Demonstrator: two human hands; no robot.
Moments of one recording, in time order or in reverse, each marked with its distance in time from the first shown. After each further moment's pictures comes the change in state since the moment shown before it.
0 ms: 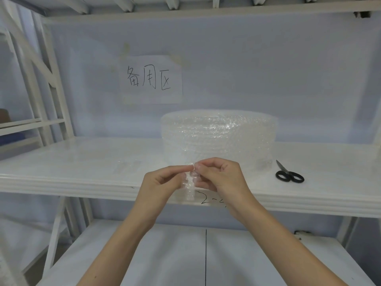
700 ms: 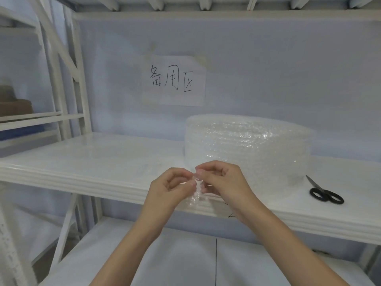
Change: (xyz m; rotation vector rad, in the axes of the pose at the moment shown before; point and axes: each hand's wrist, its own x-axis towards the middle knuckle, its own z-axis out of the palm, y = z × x) left_hand 0.009 -0.014 -0.044 -0.094 0.088 -0.062; right_hand 0.038 0.017 0.044 -0.156 -0.118 0.004
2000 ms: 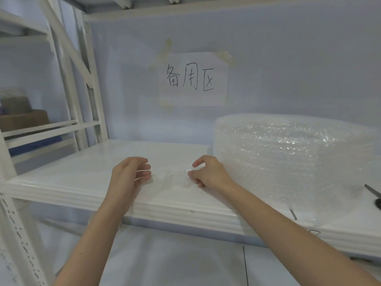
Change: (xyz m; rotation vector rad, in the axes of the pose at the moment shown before) left_hand 0.106 0.001 -0.155 -0.031 0.387 -0.105; right_hand 0.135 0.050 0.087 -0.388 0.058 0.177
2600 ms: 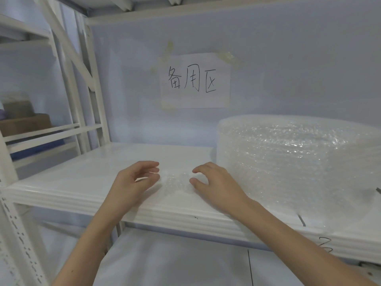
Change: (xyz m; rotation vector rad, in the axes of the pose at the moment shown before) left_hand -0.003 -0.001 -0.016 0.479 -0.246 0.305; right_hand -0.030 0.002 -0.009 -0.580 0.008 -0.355
